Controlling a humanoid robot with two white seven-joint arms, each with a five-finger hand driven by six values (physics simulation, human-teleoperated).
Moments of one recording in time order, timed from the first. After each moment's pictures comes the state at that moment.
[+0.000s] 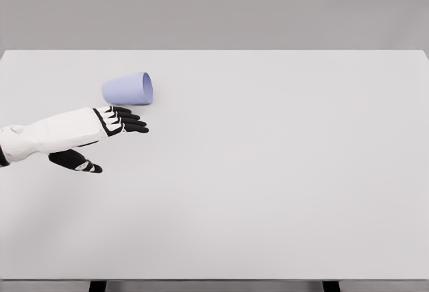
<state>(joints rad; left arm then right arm) -0.26 0.94 -0.35 -1.74 -0.12 -0.61 -0.51 -0.05 0.00 -0.61 0.34 -0.80 -0.27 0.61</state>
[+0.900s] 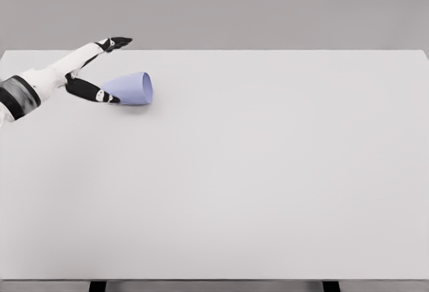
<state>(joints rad) -0.54 0.75 -0.51 -1.54 0.09 0.03 -0.35 -0.05 0.00 -0.61 0.33 -0.80 -0.19 0.61</state>
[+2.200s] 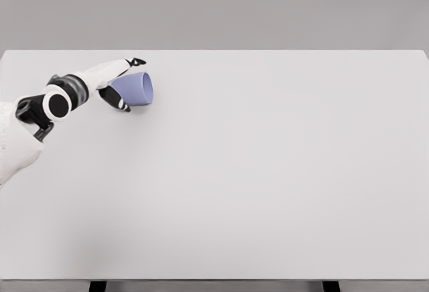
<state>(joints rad) -0.76 0.59 -0.81 -1.32 -0.21 0.28 -0.34 -0.05 0.00 -0.61 0.33 -0.80 -0.19 0.61</state>
